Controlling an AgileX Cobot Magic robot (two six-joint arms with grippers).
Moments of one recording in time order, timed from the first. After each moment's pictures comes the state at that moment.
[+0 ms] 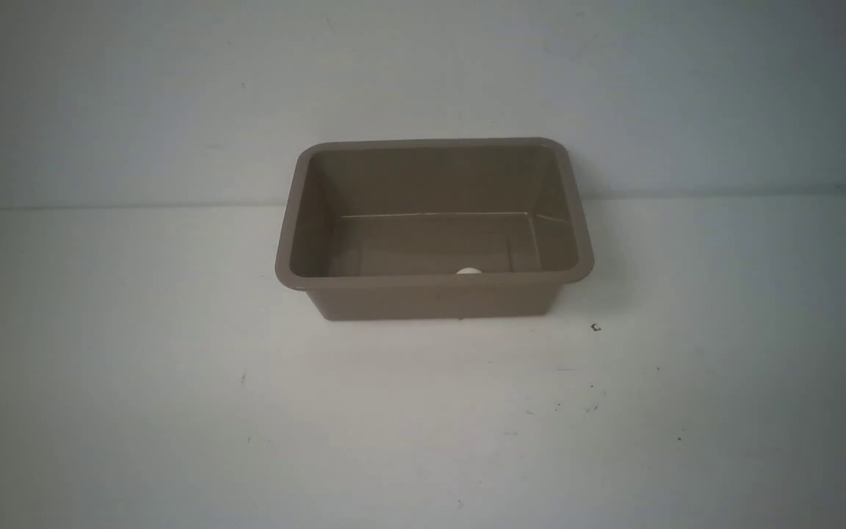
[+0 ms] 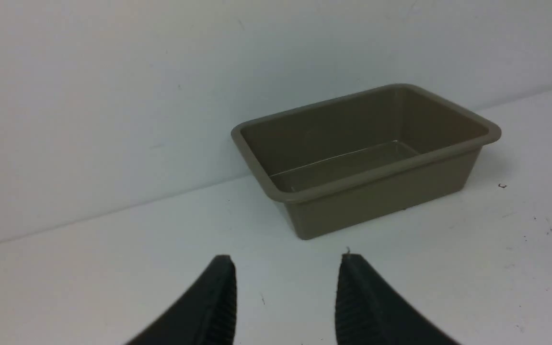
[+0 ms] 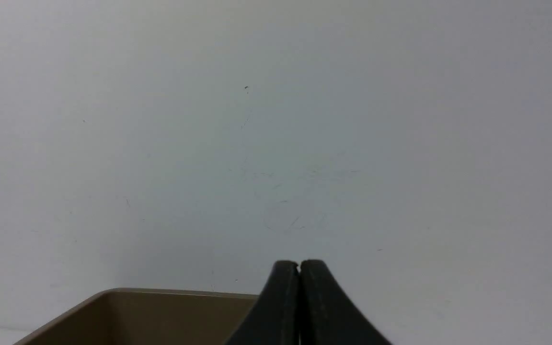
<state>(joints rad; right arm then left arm) 0.18 0.01 -0.16 -0.87 0.05 0.91 -0.21 -0.02 -0.36 -0.18 0.60 0.22</state>
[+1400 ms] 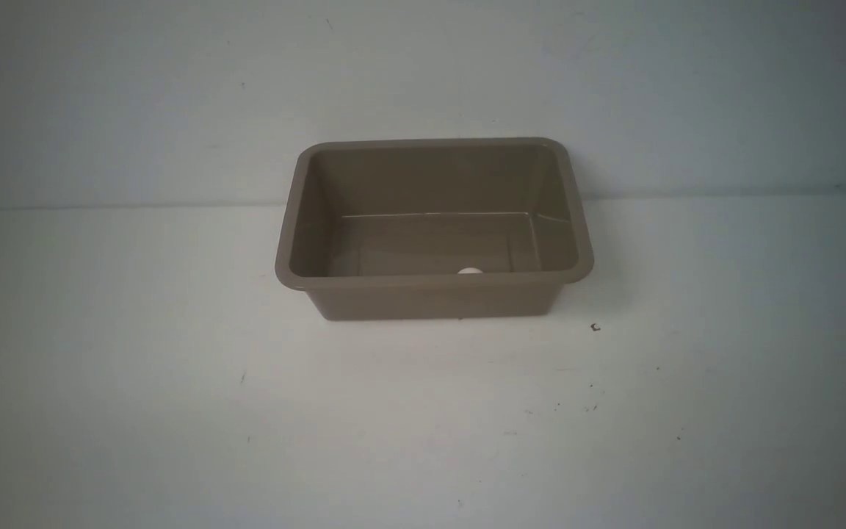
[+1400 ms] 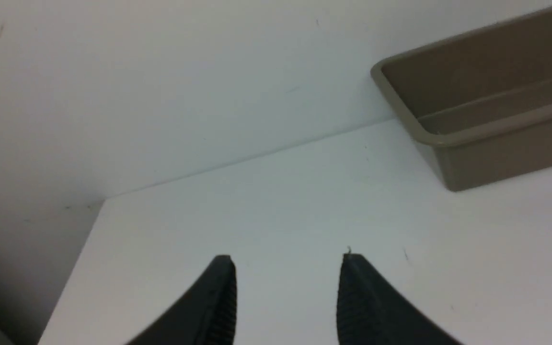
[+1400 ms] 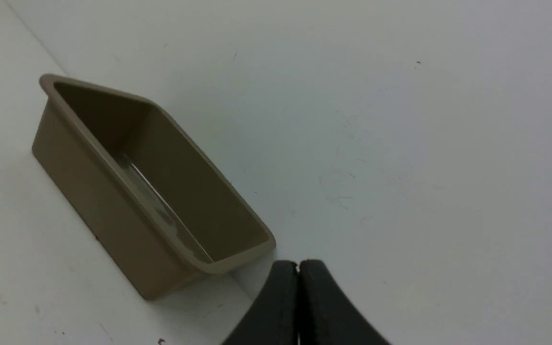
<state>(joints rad) 0.18 0.12 -0.15 -1.69 -0.19 0.92 0.02 -0.02 -0.29 -0.06 0.58 0.27</state>
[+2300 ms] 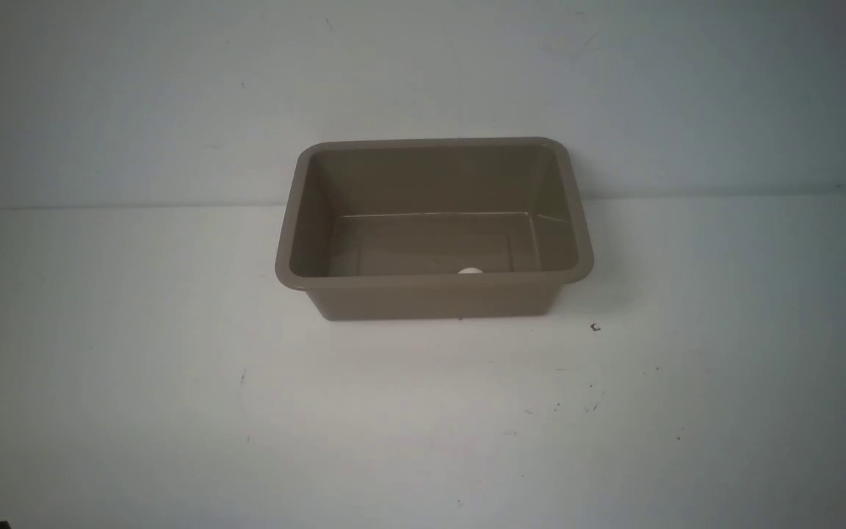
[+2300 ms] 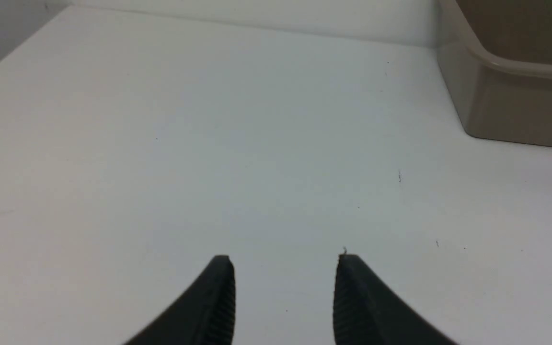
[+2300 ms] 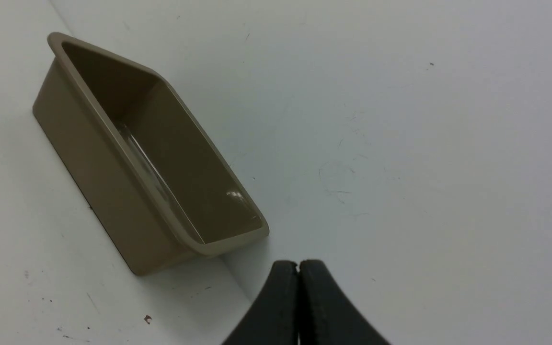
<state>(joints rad) 0.18 0.12 -0.15 -1.76 -0.20 0.91 0.09 -0.02 0.02 -0.11 0.39 -0.05</state>
